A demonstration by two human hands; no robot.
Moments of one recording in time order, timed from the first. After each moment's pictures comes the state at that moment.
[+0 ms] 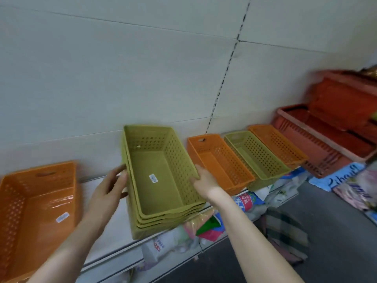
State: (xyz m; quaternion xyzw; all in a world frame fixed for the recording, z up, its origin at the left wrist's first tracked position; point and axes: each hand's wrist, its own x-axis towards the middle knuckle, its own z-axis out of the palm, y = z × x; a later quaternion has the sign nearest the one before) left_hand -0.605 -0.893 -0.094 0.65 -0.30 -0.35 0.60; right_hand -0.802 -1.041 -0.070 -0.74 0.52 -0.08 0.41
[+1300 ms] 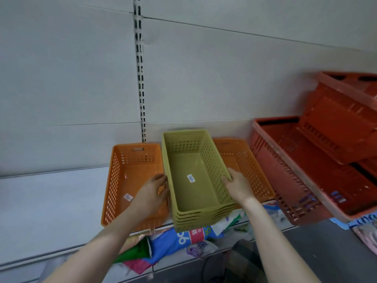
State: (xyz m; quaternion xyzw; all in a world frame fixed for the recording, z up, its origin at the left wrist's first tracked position) left_hand -0.899 -1.221 -0.124 0.80 -0.47 -0.24 0.29; right_hand -1.095 -1.385 -0.094 -0.76 0.53 -0.09 0.37
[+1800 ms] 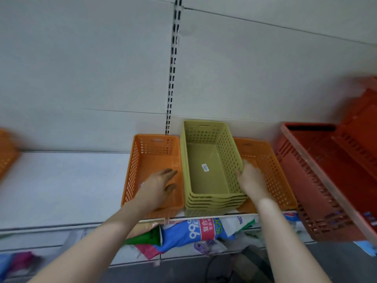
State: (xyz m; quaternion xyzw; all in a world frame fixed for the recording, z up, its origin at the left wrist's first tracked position) left_hand -0.872 -1.199 -0.150 0.82 -0.50 -0.15 0.22; right_hand -1.059 -1.398 -0.102 -0.82 0.53 -0.06 0.21
